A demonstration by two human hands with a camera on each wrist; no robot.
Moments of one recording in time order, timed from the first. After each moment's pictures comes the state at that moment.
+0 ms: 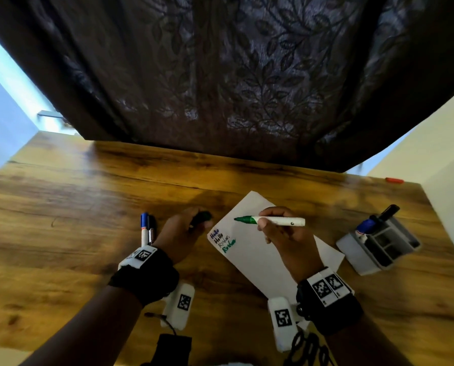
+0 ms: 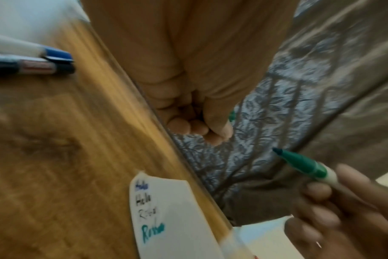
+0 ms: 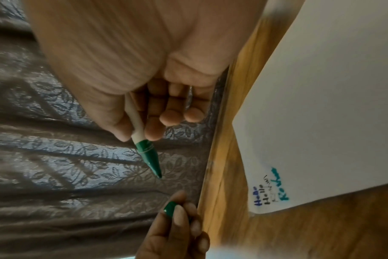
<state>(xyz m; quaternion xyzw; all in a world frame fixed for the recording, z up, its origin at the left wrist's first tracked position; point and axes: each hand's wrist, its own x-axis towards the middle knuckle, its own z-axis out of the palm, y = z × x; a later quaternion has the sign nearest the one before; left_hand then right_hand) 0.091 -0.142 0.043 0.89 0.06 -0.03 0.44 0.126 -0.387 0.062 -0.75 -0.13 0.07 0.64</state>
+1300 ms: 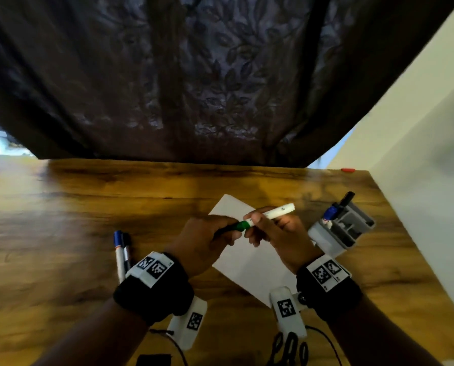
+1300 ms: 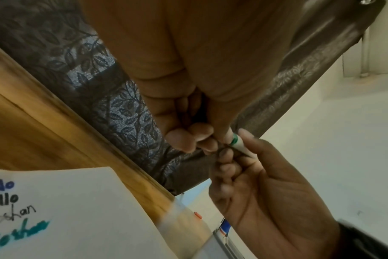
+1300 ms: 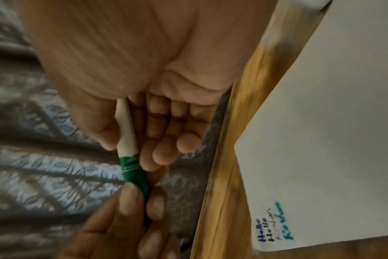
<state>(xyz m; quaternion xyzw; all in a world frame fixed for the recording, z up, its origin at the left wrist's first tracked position) 0.087 -0.195 0.099 0.89 -0.16 -0.04 0.43 0.118 -0.395 0.091 -0.68 -0.09 0.12 0.72</state>
